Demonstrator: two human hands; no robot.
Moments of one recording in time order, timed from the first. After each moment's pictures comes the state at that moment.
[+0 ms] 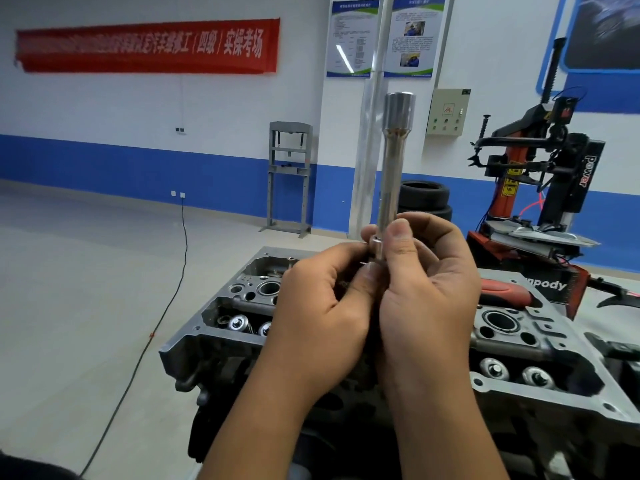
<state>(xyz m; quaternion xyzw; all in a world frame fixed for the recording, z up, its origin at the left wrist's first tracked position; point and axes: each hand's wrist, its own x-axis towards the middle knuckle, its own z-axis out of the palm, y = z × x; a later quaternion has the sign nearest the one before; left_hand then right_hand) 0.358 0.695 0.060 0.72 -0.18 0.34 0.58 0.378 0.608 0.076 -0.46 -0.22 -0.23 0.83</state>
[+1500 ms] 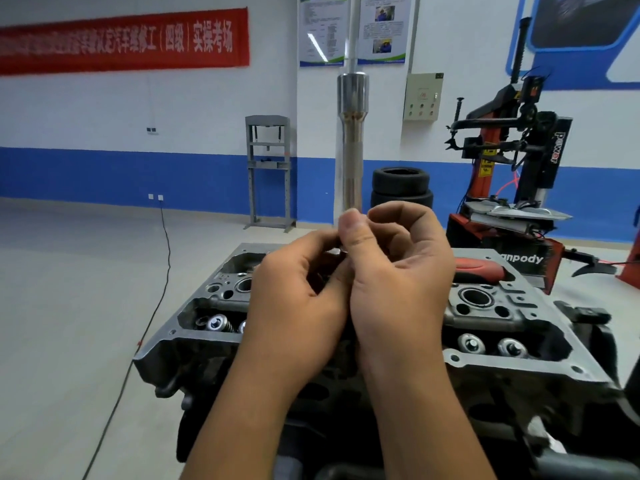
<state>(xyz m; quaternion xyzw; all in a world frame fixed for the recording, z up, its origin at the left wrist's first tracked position) 0.356 0.695 0.060 0.72 -0.18 0.34 0.58 0.377 0.608 0.076 -0.47 -0.22 -0.27 0.81</state>
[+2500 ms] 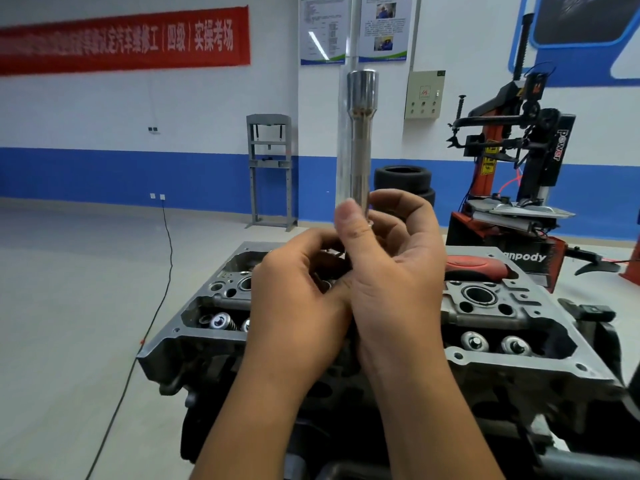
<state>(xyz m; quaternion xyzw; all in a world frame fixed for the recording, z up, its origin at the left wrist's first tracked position) 0.356 0.692 0.061 0.72 -0.13 0.36 0.57 0.376 0.610 0.077 -0.47 -0.23 -0.22 0.82</state>
